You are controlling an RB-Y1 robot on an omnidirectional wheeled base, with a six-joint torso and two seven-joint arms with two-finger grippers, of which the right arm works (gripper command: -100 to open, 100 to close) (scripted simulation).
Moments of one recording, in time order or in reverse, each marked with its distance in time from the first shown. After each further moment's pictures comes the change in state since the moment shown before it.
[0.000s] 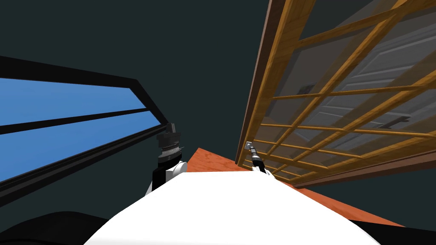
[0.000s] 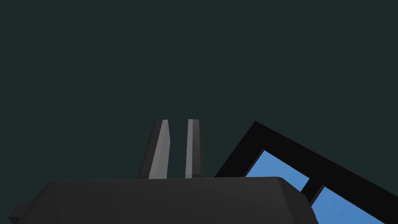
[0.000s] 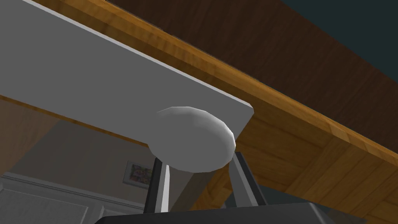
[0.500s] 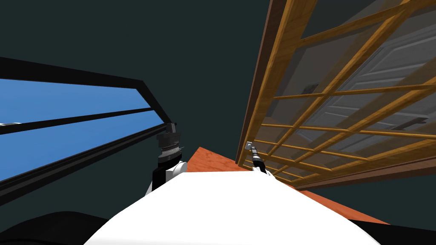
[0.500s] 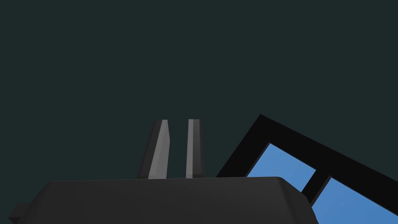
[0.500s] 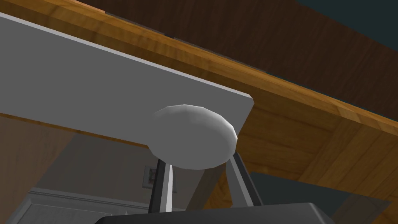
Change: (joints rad) arm -0.007 -0.019 0.022 0.040 -0.058 -0.026 -0.098
